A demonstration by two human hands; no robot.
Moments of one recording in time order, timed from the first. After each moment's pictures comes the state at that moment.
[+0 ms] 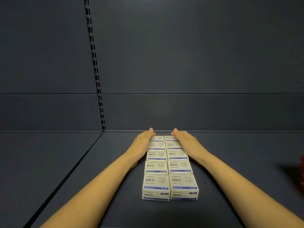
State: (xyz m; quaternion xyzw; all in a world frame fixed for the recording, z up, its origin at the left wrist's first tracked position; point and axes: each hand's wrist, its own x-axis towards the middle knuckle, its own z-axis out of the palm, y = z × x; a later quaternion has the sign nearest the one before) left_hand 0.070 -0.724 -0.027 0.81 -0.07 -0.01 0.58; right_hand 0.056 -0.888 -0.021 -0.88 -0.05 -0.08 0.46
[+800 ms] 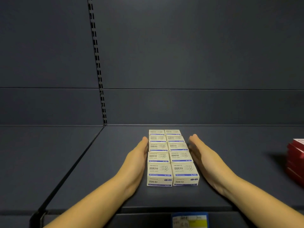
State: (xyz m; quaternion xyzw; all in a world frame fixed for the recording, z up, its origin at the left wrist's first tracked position) left_hand -0.028 -0.708 -0.036 0.62 -0.09 -0.12 0.77; right_hand -0.039 -0.892 -0.040 -0.70 0.00 -0.01 0.71
